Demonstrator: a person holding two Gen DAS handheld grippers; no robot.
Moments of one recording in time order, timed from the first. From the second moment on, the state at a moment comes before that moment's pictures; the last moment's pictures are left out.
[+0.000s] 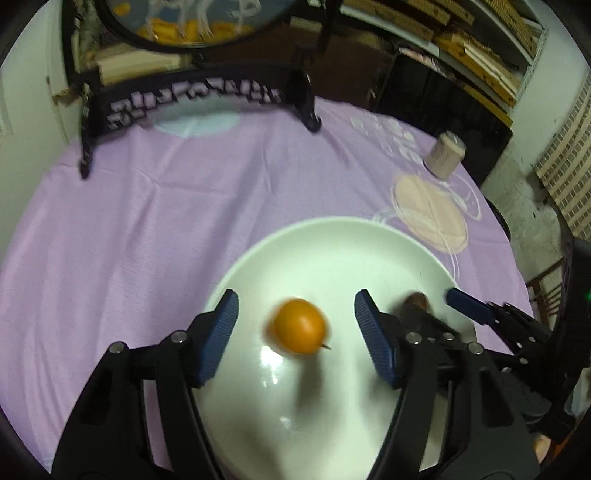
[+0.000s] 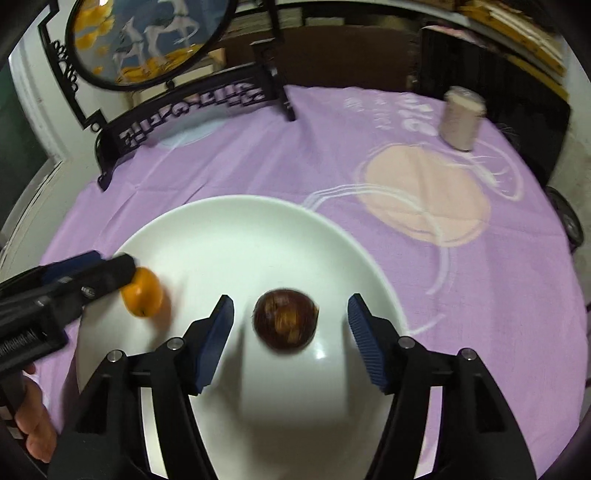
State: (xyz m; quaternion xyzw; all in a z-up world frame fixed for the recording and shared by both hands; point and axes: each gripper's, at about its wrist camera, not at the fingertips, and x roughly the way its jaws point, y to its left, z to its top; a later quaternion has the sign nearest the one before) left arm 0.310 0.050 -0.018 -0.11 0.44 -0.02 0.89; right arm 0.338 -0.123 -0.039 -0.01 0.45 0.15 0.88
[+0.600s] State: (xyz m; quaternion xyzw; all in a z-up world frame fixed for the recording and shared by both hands) left arm 0.056 0.049 -0.042 -0.06 0.41 -0.05 0.91; right arm 0.082 -0.185 -0.046 0.01 0.41 0.18 0.89
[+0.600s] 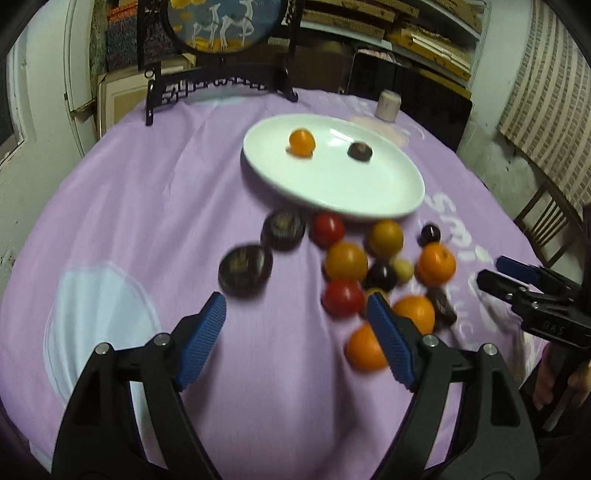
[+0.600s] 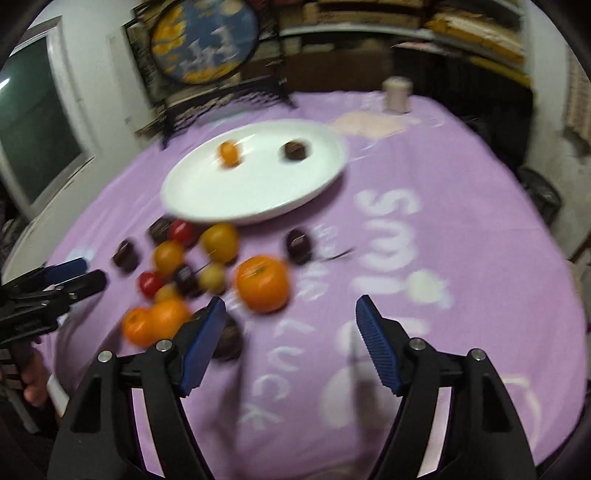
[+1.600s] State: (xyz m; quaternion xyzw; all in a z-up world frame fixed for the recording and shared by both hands) left arm 0.115 0.061 -0.077 -0.05 0.44 -0.01 0.89; right arm 0.073 -0.184 -0.056 0.01 0.44 0.19 0.88
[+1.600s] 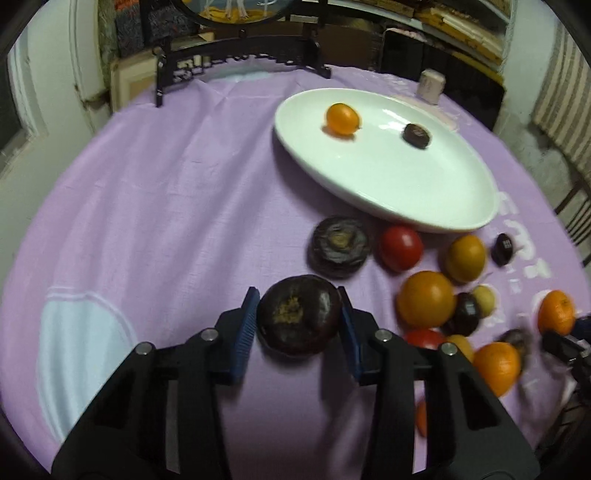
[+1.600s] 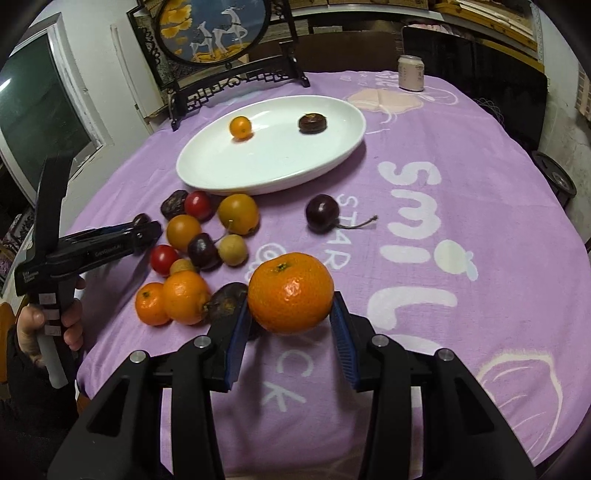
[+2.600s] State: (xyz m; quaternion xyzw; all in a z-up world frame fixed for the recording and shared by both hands) left arm 0.271 0.035 -0.017 -0.09 0.43 -0.03 0.90; right arm 0.273 -0.110 -0.031 0.00 0.45 0.17 0.88
